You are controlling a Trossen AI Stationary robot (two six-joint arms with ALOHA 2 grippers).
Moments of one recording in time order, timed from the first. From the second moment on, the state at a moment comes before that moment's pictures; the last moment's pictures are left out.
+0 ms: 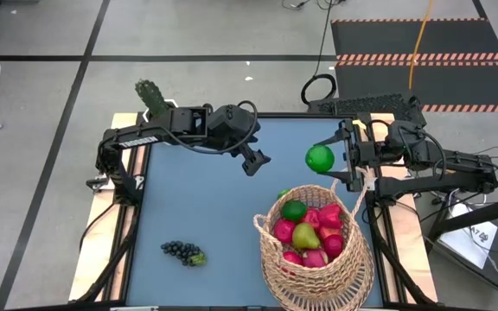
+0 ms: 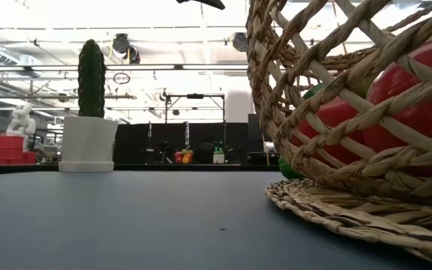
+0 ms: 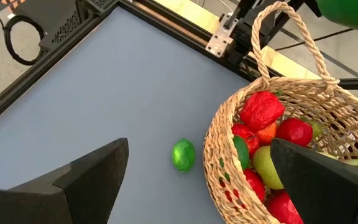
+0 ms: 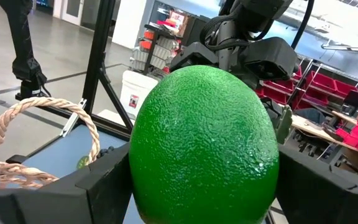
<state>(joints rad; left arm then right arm) 0.07 1.80 2.12 -1.03 -0.08 -0.45 -0.10 0.72 0.88 -0.16 -0.23 -0.33</state>
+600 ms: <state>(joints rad) 0.07 1.80 2.12 -1.03 -0.08 -0.45 -0.10 0.72 0.88 -0.16 -0.24 -0.16</state>
